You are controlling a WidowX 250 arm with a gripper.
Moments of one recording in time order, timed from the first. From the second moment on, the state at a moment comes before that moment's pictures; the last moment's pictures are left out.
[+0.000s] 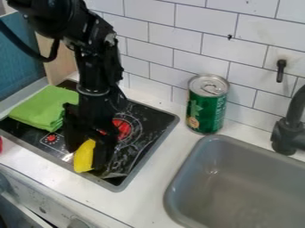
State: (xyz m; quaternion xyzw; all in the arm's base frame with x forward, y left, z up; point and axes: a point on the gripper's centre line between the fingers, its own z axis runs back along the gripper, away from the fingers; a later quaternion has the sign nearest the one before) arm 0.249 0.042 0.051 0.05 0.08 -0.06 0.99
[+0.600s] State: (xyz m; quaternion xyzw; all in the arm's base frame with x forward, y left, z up) arm 0.246 0.044 0.048 0.04 0.08 -0.05 0.99
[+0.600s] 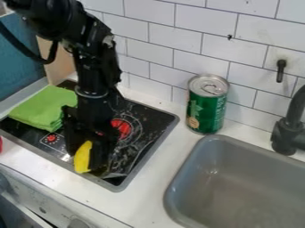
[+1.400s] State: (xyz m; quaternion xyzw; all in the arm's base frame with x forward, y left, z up) arm 0.224 -0.042 0.061 -0.02 0.07 -0.15 0.99
